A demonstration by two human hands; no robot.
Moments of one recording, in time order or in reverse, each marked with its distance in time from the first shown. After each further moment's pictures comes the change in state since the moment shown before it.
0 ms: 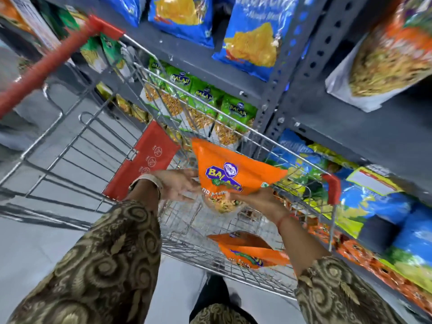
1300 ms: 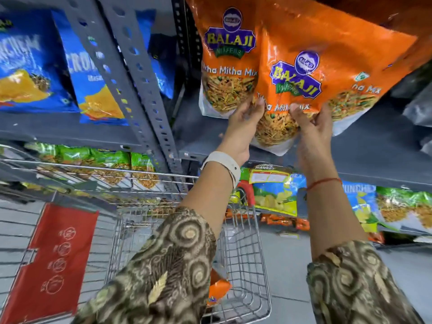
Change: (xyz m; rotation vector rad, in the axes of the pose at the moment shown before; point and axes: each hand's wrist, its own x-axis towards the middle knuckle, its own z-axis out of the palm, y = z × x) left_hand -0.031 0.280 0.375 -0.236 -0.180 0.699; right_hand -0.078 -0.073 -0.265 0.532 0.953 -0.673
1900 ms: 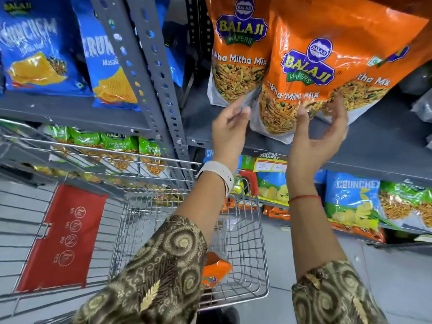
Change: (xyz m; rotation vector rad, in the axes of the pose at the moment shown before) left_hand -0.045 -0.012 -0.031 0.156 0.252 0.247; right_hand -0.059 0.015 0.015 -0.249 0.427 -0.376
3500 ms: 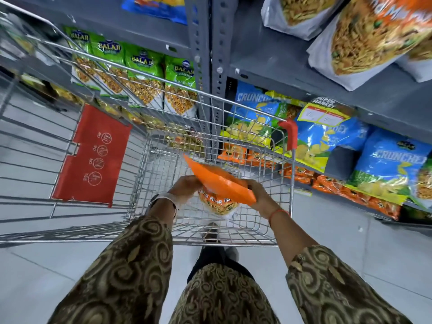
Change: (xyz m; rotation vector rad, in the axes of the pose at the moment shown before) left_hand -0.137 -0.164 -0.230 0.531 -0.160 -0.765; right_hand -0.197 0.090 -0.061 -0.402 -1.175 1.231
